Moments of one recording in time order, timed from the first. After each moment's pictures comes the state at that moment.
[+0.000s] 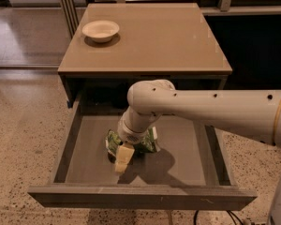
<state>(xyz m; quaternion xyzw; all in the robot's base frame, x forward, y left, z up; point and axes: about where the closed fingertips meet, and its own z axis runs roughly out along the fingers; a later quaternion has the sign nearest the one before) 0.507 0.066 0.631 -0.69 0.69 0.16 0.15</state>
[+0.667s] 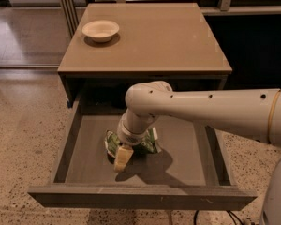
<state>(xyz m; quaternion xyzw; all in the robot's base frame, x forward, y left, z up) 0.508 0.067 0.620 -0.69 0.69 0.15 0.14</state>
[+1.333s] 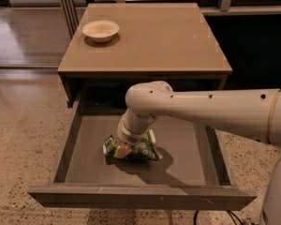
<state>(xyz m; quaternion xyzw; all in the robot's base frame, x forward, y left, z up) 0.508 0.067 0.620 -0.69 0.69 0.15 0.14</state>
